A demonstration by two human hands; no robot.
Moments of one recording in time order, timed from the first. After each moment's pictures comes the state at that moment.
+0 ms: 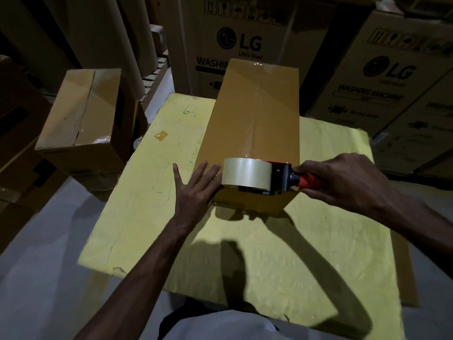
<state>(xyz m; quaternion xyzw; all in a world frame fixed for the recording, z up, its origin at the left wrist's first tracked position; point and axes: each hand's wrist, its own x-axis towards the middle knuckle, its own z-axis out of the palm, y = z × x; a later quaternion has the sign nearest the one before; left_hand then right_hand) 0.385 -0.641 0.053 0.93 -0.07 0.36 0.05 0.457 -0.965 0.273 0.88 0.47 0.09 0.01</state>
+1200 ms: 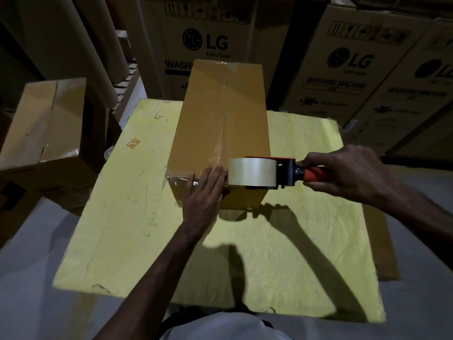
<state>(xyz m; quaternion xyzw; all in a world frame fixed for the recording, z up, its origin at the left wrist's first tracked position) 0.403 -0.721 0.044 0.93 -0.07 0.35 0.03 0.455 -1.034 0.283 0.92 0.38 0.07 -0.01</state>
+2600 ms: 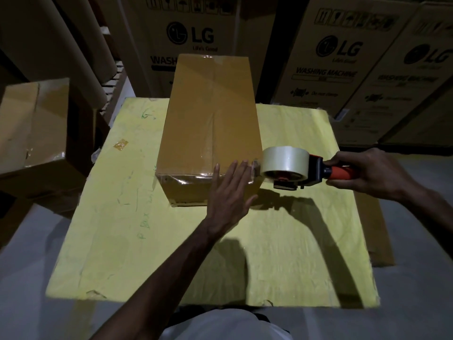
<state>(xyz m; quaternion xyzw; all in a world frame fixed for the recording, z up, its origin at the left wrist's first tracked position) 0.419 -0.805 0.068 0.95 -0.13 0.27 0.06 0.479 -1.135 0.241 0.94 0.31 -0.02 -0.11</state>
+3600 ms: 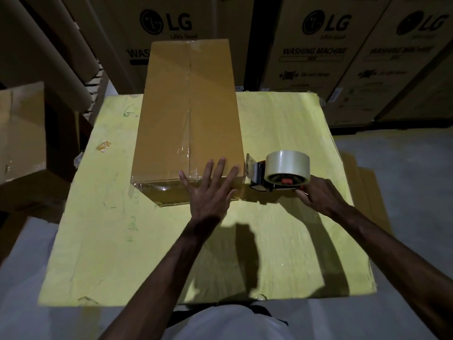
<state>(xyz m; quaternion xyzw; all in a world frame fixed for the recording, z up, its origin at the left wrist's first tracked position) 0.428 -0.799 0.041 0.96 -0.09 0.28 0.00 0.478 -1.131 0.068 0.96 0.25 0.04 -0.13</state>
